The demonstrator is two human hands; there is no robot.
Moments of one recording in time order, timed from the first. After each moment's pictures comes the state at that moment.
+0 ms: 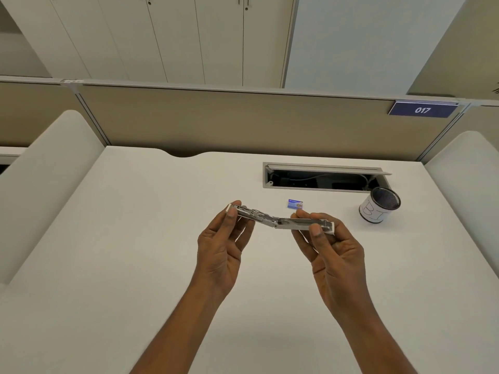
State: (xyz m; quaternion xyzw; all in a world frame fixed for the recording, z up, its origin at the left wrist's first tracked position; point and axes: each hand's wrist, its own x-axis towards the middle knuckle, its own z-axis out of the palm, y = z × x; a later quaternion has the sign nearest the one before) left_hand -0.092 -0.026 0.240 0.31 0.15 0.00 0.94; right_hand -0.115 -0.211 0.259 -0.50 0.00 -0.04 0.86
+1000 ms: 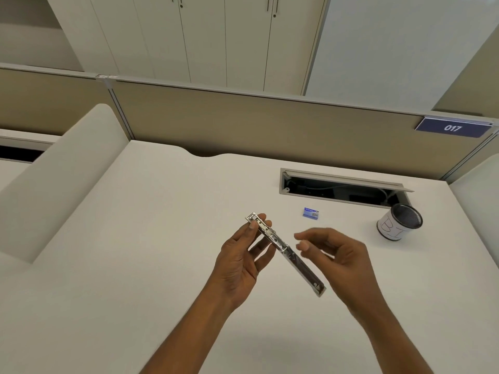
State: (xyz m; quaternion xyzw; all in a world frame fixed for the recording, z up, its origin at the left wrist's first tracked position) left_hand -0.101 -0.019 0.226 0.31 0.16 -0.10 0.93; right_hand -0.102 -0.212 0.265 -0.77 -0.07 0.01 0.63
